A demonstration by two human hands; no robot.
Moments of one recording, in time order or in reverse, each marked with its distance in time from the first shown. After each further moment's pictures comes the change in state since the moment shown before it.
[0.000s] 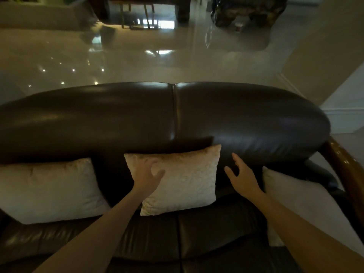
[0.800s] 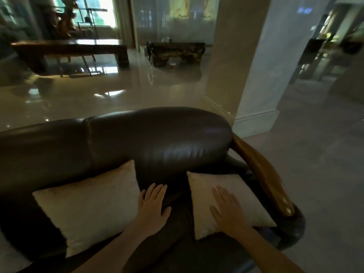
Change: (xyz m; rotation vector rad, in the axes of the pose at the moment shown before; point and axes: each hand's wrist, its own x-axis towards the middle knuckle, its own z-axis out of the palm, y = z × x) left_hand -0.187 0.227 0.196 0.446 -0.242 0.562; right_hand -0.188 0.213 -0.191 -0.439 0.051 0.011
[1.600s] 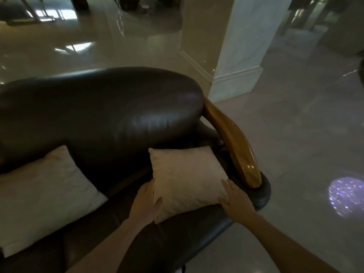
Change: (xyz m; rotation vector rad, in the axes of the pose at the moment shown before) left_hand 0.100 0.122 0.144 -0.363 -0.254 -0.216; right_hand 0.023 0.236 -0.003 -0.031 -0.221 0.237
